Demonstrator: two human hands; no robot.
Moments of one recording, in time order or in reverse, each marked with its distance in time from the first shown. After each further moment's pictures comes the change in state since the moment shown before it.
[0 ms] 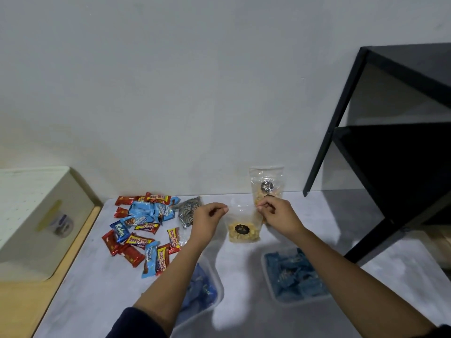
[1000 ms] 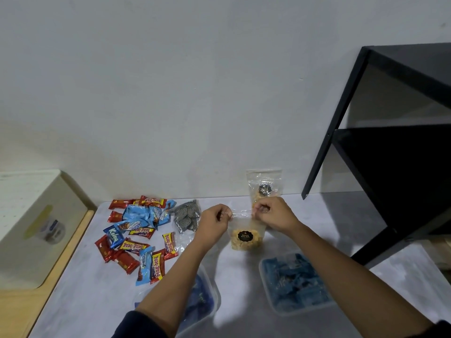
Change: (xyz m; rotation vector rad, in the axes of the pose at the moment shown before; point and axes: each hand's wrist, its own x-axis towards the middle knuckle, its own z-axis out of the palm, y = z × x) left_hand 0.009 0.005 0.017 0.111 -0.141 0.024; right_hand 0.025 0.000 -0.003 -0.101 -0.119 0.047
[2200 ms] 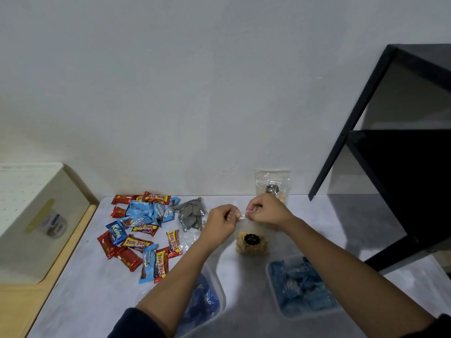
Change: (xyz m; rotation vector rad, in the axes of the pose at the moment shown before) left_hand 0.001 -0.001 -0.003 -0.062 -0.055 0.013; right_hand 0.022 -0.027 0.017 -0.160 -0.123 0.029
